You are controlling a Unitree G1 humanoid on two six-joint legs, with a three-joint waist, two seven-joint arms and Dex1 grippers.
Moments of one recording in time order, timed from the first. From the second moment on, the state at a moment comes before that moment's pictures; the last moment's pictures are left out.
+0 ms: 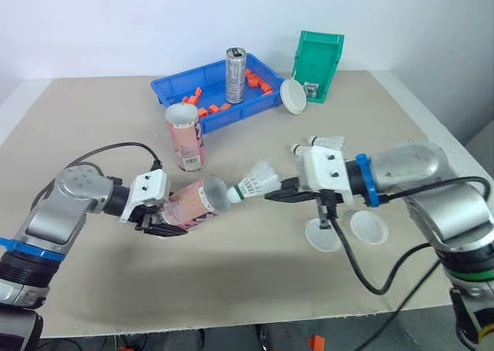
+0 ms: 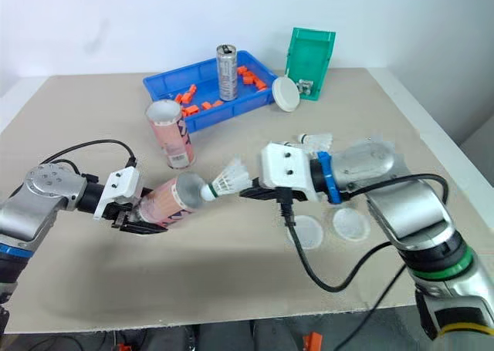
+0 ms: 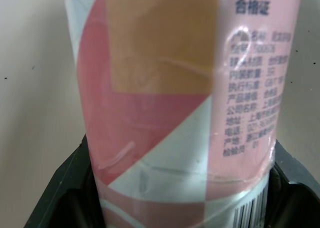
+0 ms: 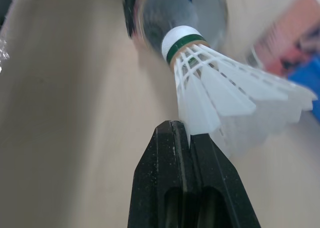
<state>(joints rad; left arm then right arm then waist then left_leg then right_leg) -0.48 0.87 -0.16 -0.01 -0.26 0.29 -1.40 -0.72 -0.85 0.26 -0.43 0.32 0.53 1.19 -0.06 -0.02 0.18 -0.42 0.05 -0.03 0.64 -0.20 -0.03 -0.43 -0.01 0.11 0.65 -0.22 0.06</state>
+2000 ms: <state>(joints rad) -0.42 0.88 -0.14 -0.08 -0.28 0.31 -1.36 -0.43 -0.87 0.02 0.04 0.25 0.69 0.92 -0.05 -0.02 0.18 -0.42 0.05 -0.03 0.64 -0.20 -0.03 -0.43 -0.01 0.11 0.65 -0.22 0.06</state>
